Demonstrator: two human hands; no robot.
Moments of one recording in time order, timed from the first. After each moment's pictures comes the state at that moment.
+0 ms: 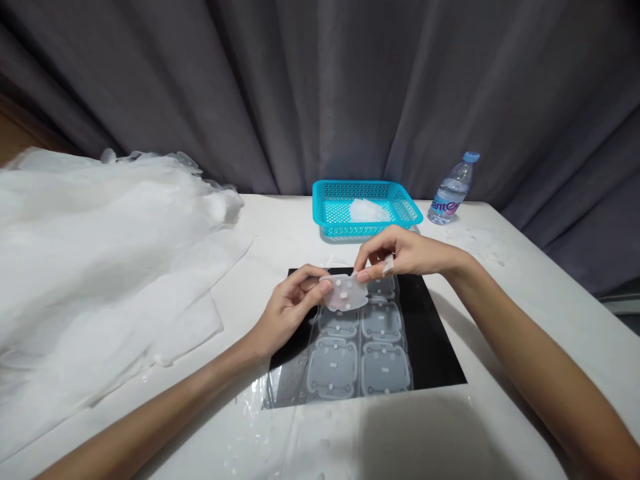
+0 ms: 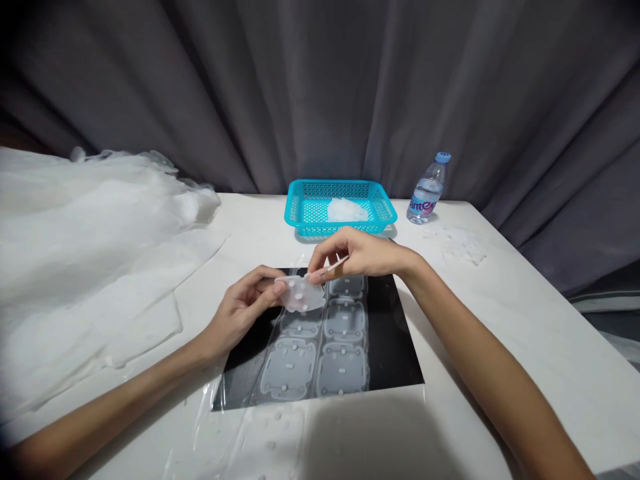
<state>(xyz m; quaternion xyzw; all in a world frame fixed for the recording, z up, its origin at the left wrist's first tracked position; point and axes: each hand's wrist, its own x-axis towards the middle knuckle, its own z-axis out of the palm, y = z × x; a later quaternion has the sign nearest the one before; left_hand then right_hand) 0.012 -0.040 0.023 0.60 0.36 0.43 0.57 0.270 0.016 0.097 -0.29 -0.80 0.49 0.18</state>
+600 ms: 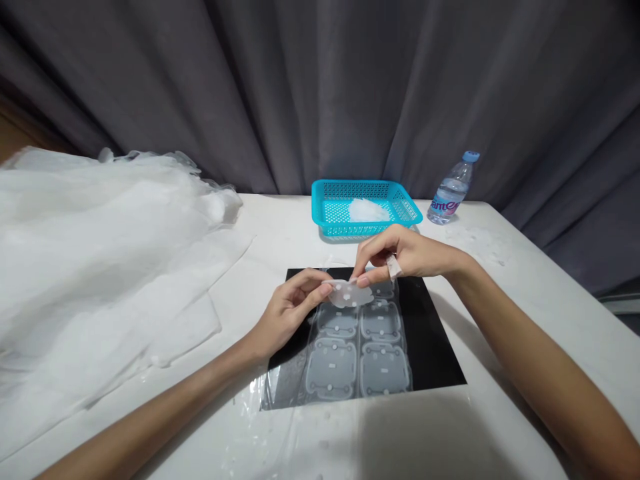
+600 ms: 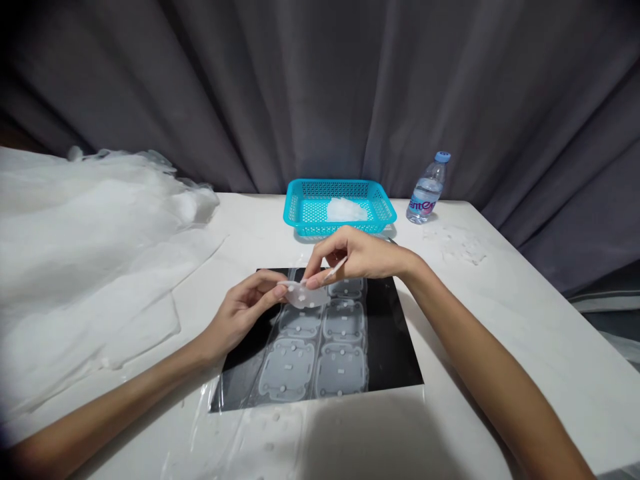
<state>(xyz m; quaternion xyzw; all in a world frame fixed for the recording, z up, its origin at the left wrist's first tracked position) 0.007 -0.038 0.013 0.63 0.36 0.43 0.54 0.268 0.014 0.099 -0.25 -0.81 0.48 0.21</state>
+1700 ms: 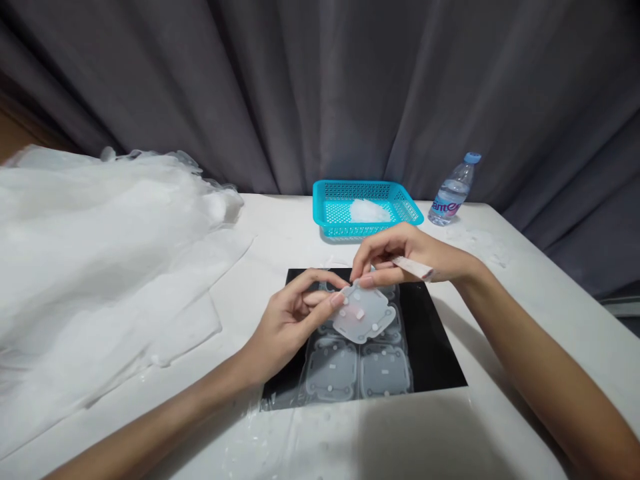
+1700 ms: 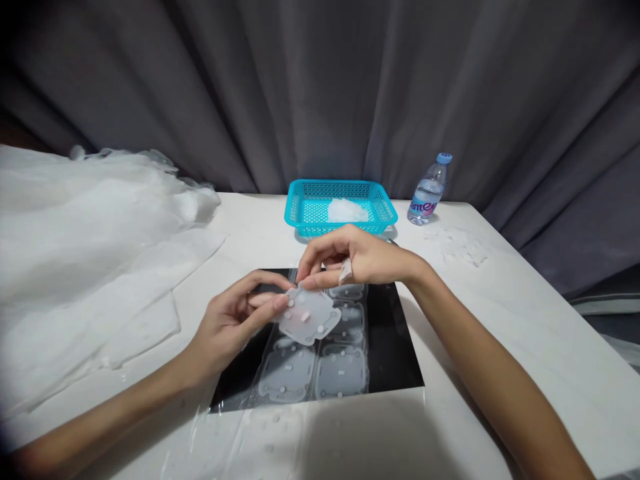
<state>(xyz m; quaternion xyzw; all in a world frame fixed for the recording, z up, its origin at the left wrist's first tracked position) 0.017 -0.065 0.046 0.63 0.33 0.42 0.56 0.263 -0.002 0.114 -0.24 -0.77 0.54 0.24</state>
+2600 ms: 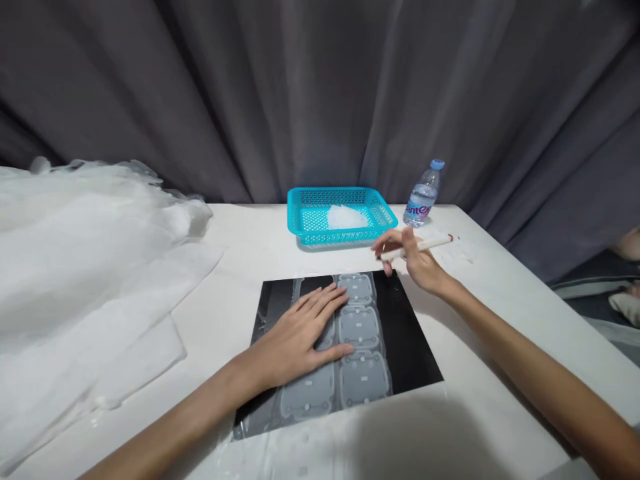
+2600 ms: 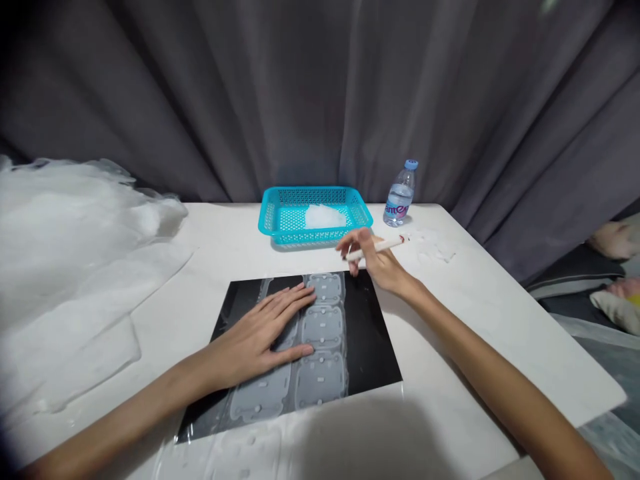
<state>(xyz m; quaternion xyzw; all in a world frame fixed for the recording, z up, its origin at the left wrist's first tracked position) 0.030 -0.032 0.008 0.92 0.30 0.11 0.21 0.324 0.003 0.044 -0.45 -0.71 0.34 0.42</state>
